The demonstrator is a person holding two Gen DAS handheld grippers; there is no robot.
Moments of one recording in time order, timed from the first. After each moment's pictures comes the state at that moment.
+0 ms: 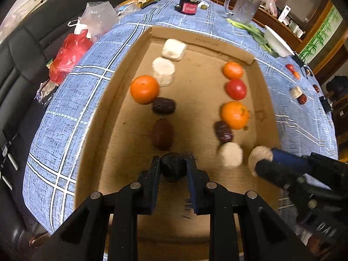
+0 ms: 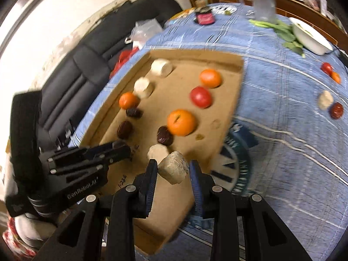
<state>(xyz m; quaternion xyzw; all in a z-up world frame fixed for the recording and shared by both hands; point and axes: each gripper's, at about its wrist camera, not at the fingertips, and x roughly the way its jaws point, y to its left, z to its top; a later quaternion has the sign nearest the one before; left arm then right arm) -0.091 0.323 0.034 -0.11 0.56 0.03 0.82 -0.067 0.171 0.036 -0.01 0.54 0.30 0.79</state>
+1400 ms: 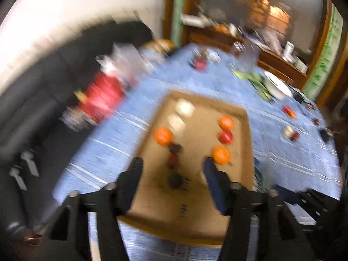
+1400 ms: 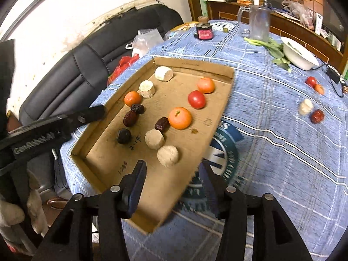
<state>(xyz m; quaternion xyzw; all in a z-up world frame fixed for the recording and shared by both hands) -0.149 0.301 0.139 -0.07 0.40 0.14 0.90 -0.114 0.134 0.074 -0.02 0.48 0.29 0.83</state>
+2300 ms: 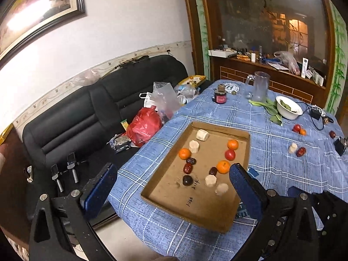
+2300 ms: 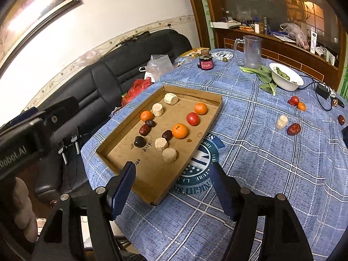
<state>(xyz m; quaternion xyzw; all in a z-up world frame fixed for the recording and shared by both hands) -0.217 0.220 0.208 -0.01 0.34 0.25 0.91 -0.159 0.084 0.128 -0.02 0.41 0.32 0.86</state>
